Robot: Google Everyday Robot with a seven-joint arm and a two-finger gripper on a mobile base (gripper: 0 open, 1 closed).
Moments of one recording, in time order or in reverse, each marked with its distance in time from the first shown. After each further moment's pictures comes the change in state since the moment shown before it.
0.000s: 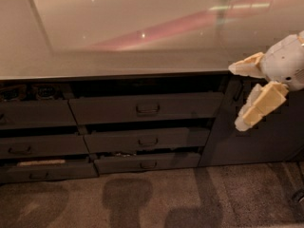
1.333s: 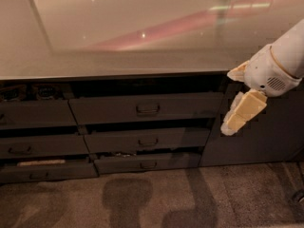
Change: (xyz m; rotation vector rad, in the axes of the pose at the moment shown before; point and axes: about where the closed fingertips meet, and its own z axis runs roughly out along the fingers) arm 0.022 -0.015 0.029 0.106 0.209 0.077
